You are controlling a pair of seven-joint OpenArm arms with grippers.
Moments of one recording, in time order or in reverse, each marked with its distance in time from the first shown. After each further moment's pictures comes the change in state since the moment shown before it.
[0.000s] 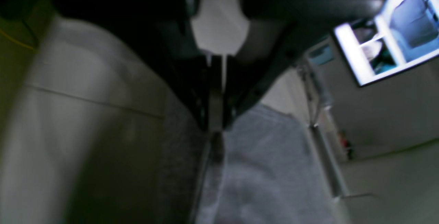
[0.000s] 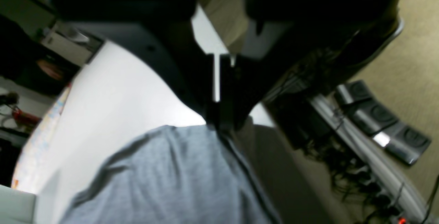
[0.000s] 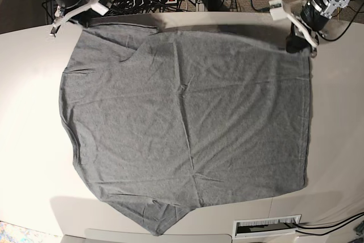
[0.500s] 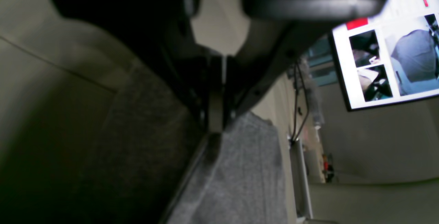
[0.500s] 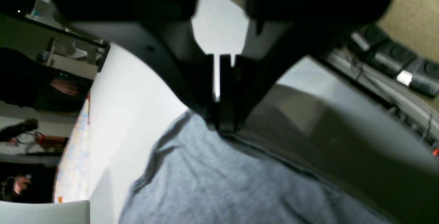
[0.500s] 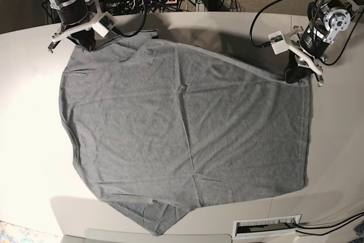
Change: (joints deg) left arm -11.9 4.3 0.0 -3.9 -8.6 0.2 -2.2; right arm 10.4 -7.5 0.1 0.0 0.0 0.0 2.7
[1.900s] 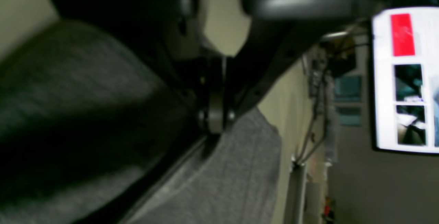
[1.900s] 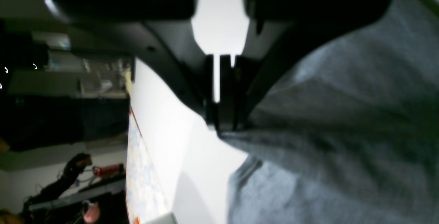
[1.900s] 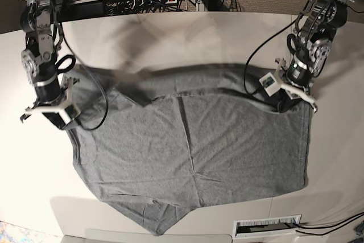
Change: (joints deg) left arm -17.5 16.6 0.0 -18.6 -4.3 0.0 -3.8; right arm 39.4 3.7 -0.2 -31.3 7.8 -2.9 8.3
